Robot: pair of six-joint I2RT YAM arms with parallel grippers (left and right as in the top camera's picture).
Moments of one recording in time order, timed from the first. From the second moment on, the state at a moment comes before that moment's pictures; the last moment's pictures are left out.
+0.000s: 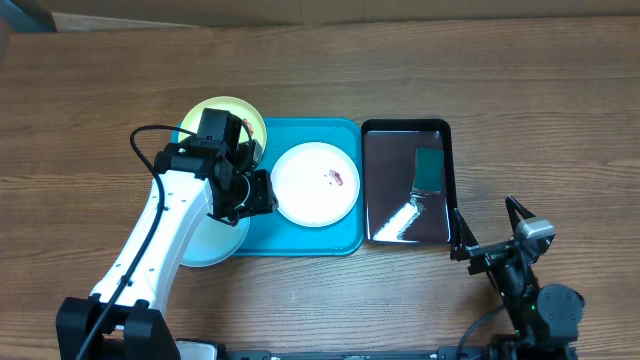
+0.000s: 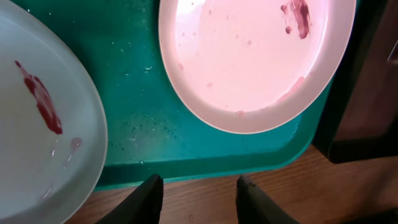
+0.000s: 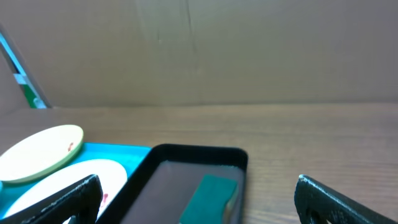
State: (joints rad) left arm -0.16 1.52 1.13 -1.02 0.30 -0.31; right arm -0.01 0.02 0.08 -0.10 -0.28 0.14
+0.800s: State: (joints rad) left arm -0.17 1.53 1.00 -0.80 0.17 -0.47; right arm -0.01 1.26 1.29 -1.12 -0.42 0.18
